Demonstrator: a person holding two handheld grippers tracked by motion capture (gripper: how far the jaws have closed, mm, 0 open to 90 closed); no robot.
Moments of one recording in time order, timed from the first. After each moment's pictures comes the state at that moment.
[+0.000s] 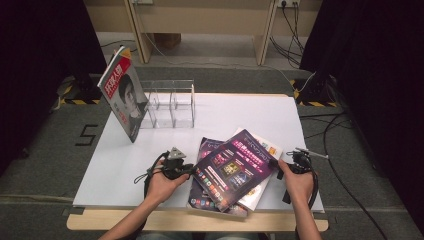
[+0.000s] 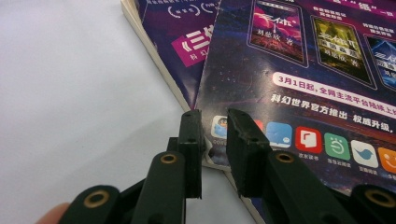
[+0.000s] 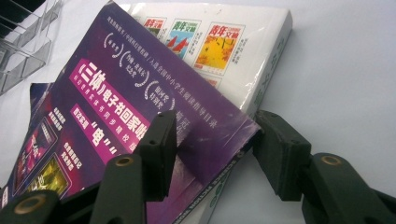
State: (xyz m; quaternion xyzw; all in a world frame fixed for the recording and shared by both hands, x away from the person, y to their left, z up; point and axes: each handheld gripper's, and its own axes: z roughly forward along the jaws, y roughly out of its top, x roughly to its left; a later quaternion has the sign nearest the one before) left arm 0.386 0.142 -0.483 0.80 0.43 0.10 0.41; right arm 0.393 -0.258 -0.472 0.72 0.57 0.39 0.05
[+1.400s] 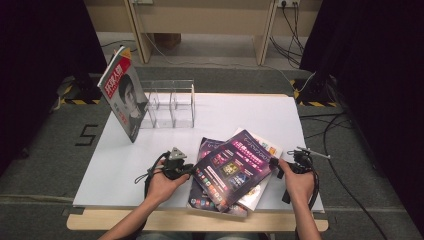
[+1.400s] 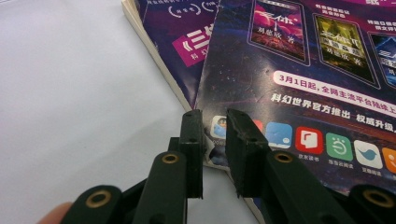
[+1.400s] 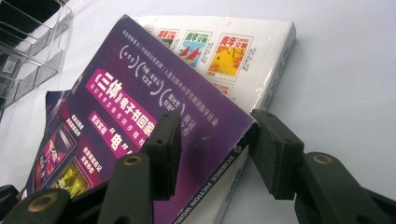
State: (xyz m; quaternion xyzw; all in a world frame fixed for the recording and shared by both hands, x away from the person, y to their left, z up) left arm 0.385 0.140 -0.482 0.80 0.42 0.11 0.41; right arm 0.387 -0.254 -0.459 0.72 0.56 0.39 0.06
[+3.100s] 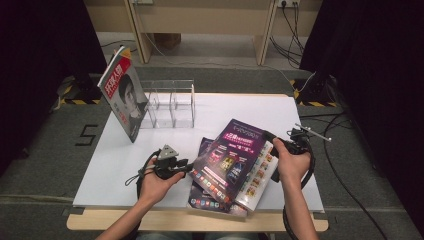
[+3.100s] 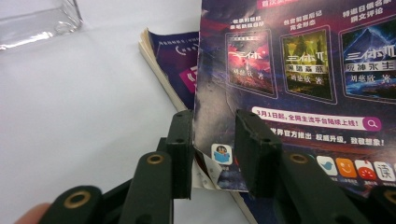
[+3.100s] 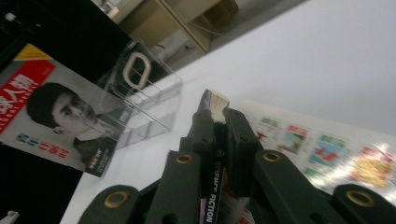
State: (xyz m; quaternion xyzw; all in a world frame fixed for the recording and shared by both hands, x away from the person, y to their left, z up) left arm 0.372 0.160 -0.458 0.78 0.42 0.13 0.45; right arm 0.402 -0.216 -0.381 0.64 0.54 0.55 0.07
